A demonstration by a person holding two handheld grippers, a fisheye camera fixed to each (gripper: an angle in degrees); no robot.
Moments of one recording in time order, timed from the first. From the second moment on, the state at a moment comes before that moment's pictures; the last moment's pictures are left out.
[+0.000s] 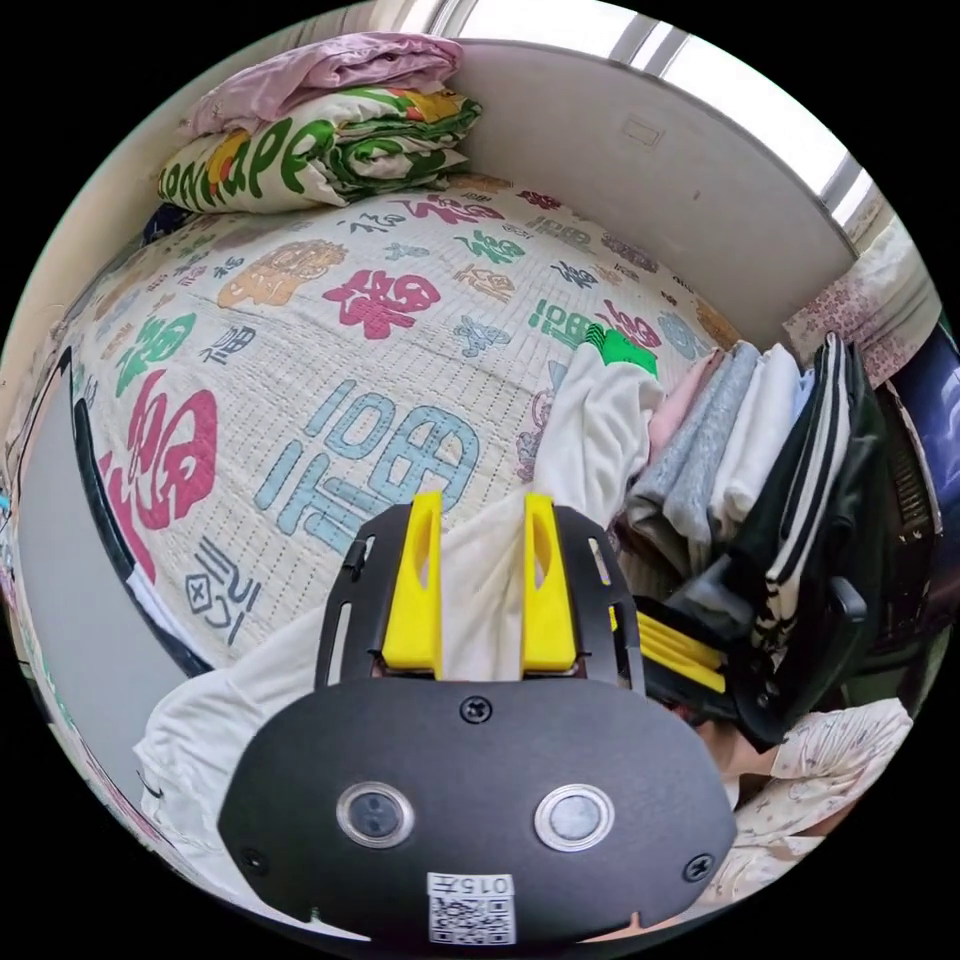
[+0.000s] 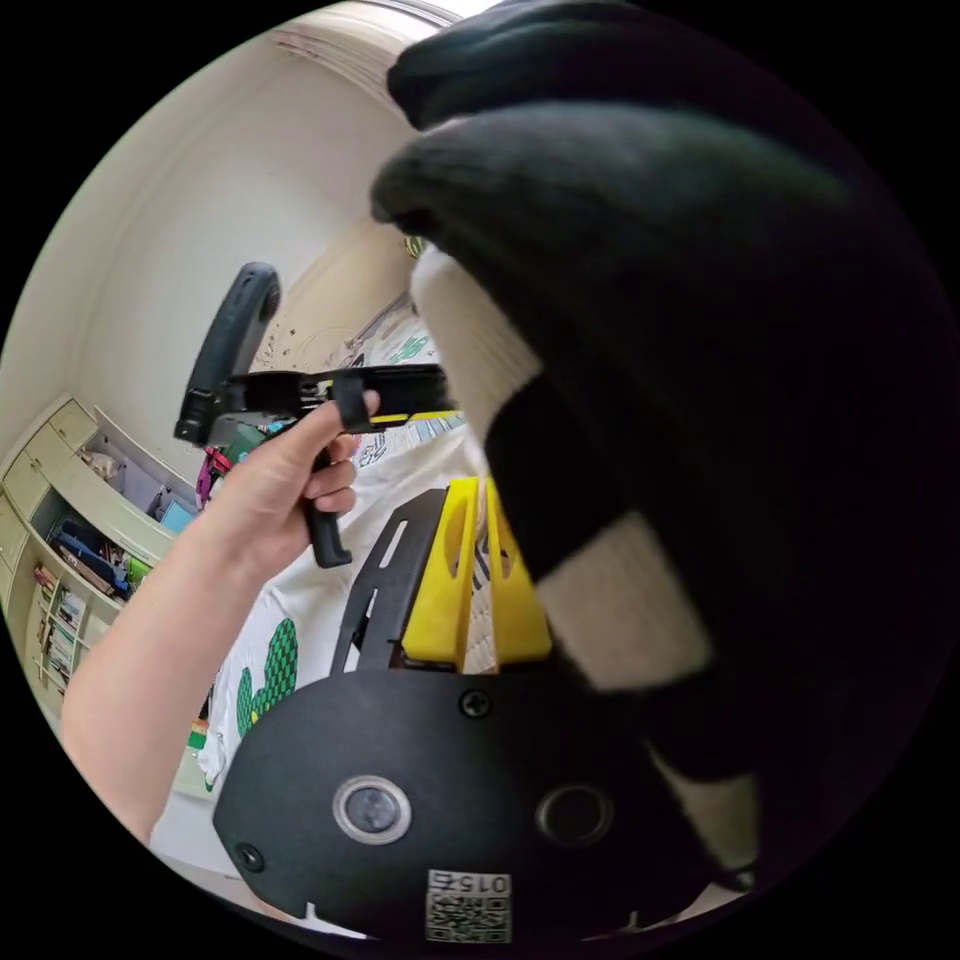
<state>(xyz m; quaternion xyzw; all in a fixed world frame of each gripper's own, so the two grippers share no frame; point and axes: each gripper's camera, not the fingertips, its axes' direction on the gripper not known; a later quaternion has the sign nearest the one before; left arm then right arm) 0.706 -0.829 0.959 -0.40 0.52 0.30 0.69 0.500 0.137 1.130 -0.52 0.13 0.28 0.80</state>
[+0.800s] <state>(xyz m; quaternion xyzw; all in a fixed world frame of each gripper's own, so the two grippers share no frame) 0.187 -0.997 0.876 -0.19 0.50 0.21 0.82 0.408 -0.017 0.975 -0.40 -0.33 0.14 0.84</state>
